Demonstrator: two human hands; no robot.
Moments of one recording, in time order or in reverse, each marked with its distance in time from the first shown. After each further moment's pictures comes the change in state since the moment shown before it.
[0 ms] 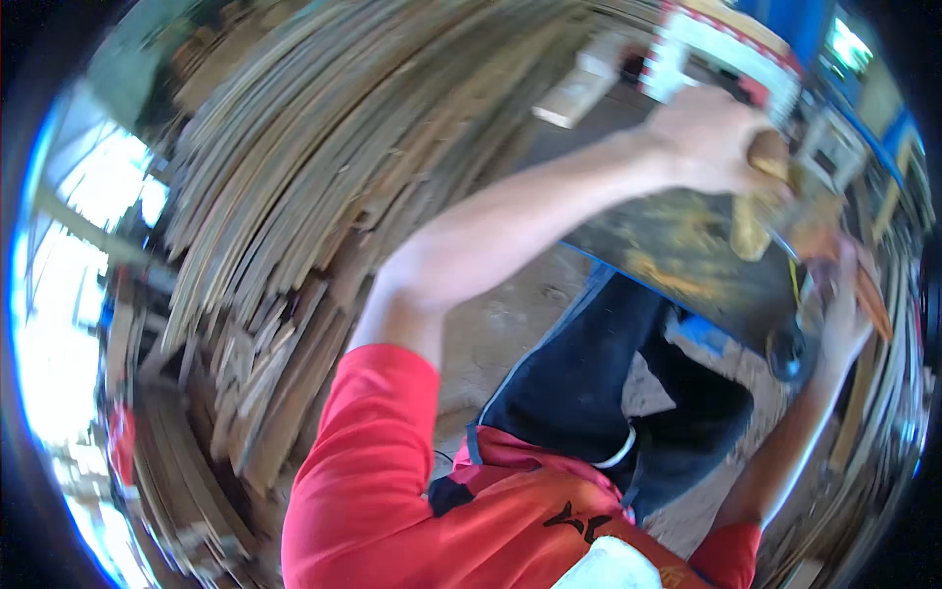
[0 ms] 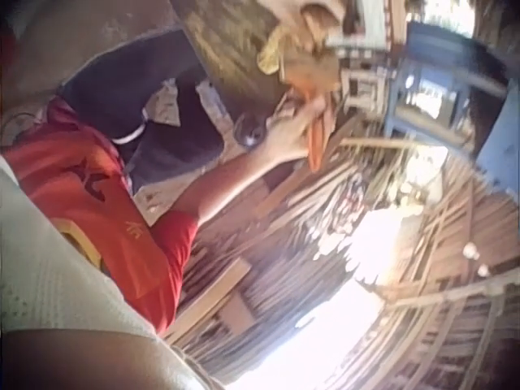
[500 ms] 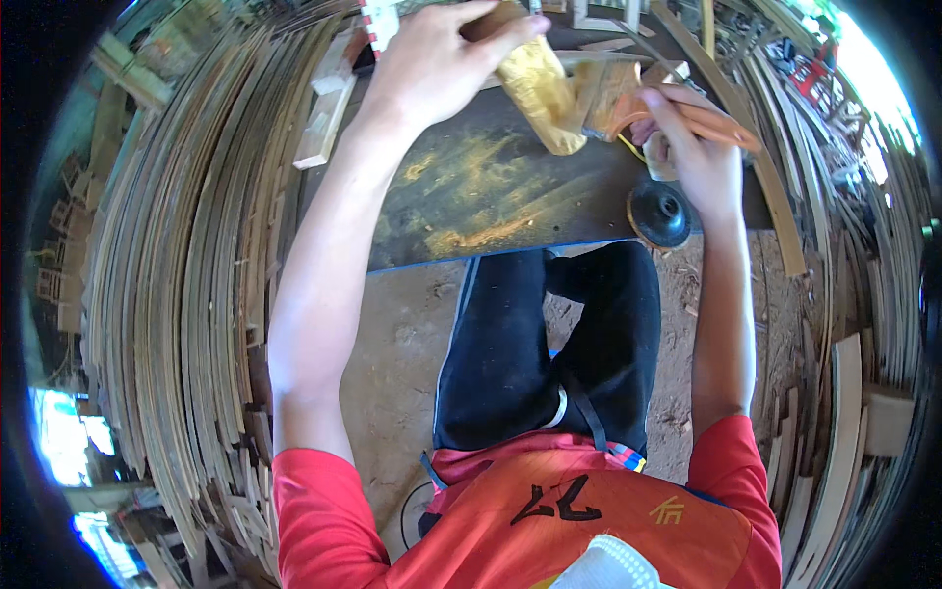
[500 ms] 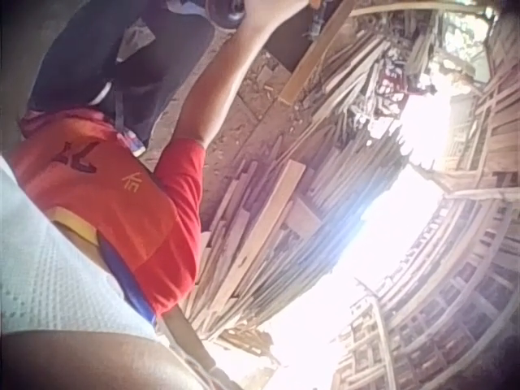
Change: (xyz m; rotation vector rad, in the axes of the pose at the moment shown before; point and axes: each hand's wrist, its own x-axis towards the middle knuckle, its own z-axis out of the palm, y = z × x) left_hand 0.029 0.032 0.008 -0.297 -0.088 -0.279; right_hand -0.009 0.017 -0.016 0.109 -0.103 0.016
